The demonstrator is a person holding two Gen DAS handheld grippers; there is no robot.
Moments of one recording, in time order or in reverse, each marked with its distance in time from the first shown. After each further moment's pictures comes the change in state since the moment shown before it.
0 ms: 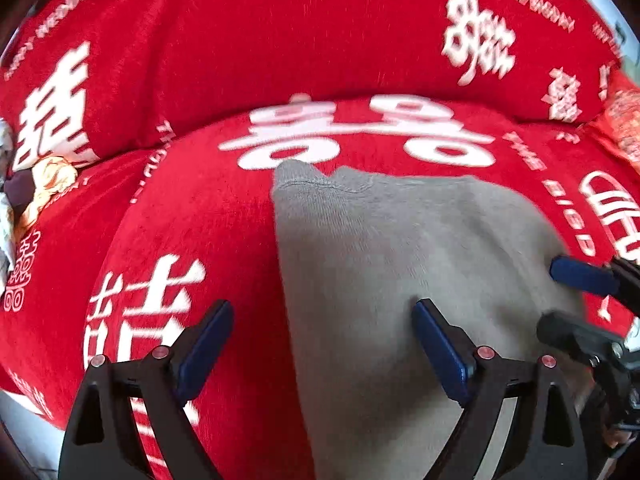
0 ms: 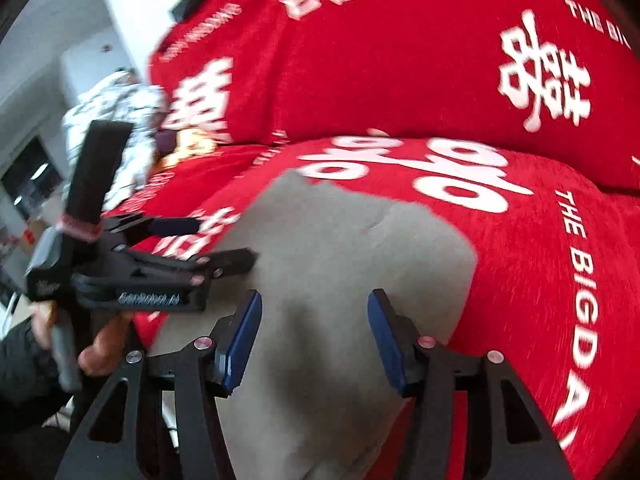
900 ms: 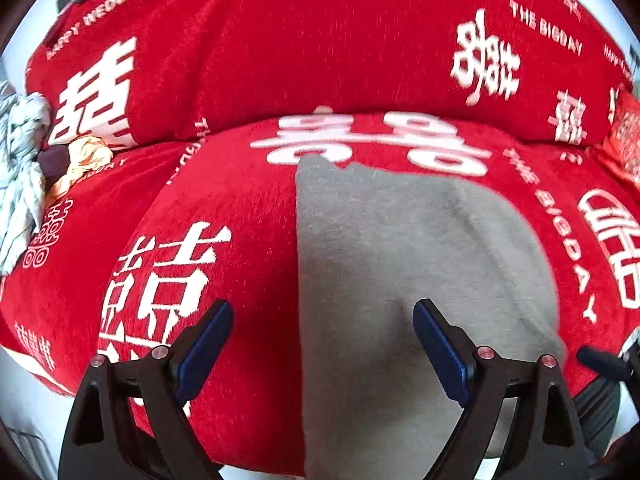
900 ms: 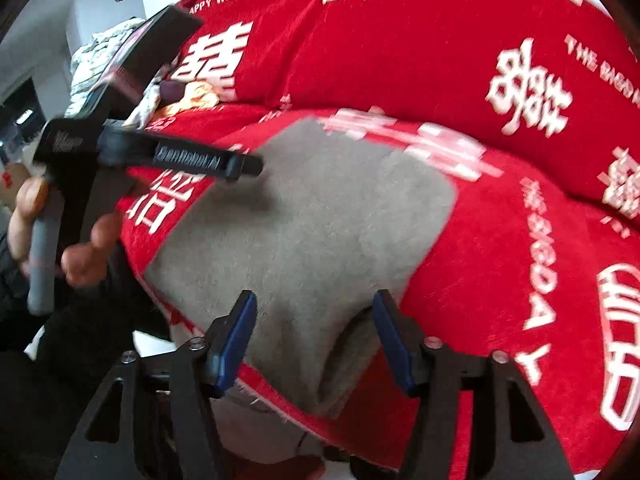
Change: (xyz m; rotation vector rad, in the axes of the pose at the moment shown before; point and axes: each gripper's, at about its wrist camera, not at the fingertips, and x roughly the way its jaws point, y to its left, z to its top) left arm -0.064 -0.011 -0.049 -0.105 -0.124 0.065; right arm -0.078 0.054 -0.091 -0.215 -0.031 -0.193
